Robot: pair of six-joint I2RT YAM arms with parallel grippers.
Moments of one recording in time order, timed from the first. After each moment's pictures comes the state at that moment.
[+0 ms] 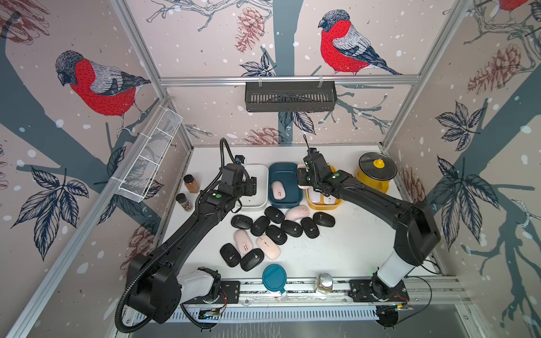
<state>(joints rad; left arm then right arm) -0.38 1.24 0.96 -0.36 -0.12 -0.20 0.68 1.72 1.36 -0.38 0.20 0.48</state>
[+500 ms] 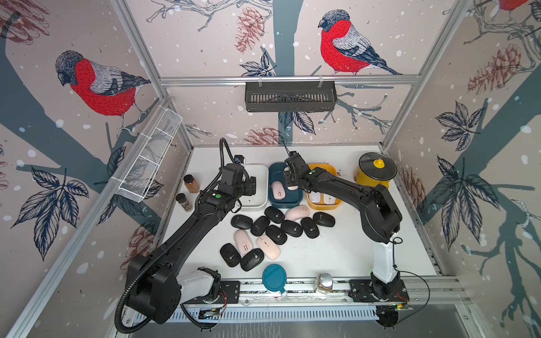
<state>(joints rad) -0.38 1.23 0.96 -0.36 -0.13 -0.20 0.71 2.03 1.58 -0.39 0.22 0.39</state>
